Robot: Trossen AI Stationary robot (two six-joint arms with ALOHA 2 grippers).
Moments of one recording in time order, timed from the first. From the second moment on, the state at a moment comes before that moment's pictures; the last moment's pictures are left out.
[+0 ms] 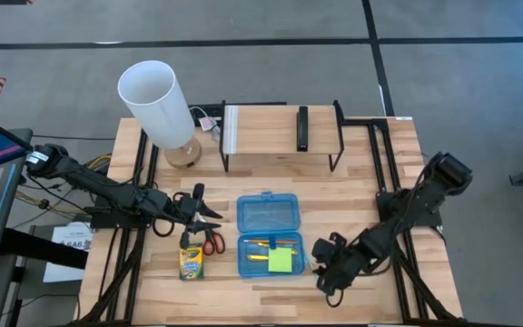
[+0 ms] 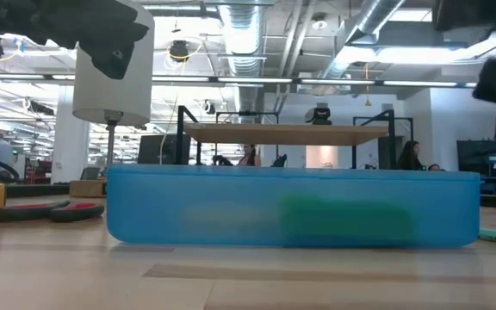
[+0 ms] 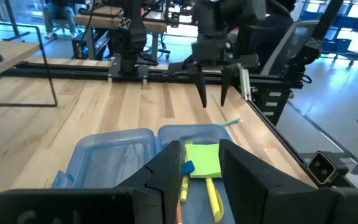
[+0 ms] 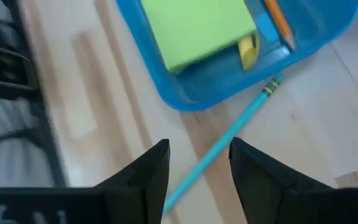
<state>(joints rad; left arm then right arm) -0.34 0.91 0.32 0.43 -0.16 -0.15 0.71 1.58 0.94 -0.42 0.26 1.12</state>
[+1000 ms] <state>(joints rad) -0.34 0.91 0.32 0.42 -0.17 -0.16 0.66 1.88 1.12 -0.79 0.10 1.12</state>
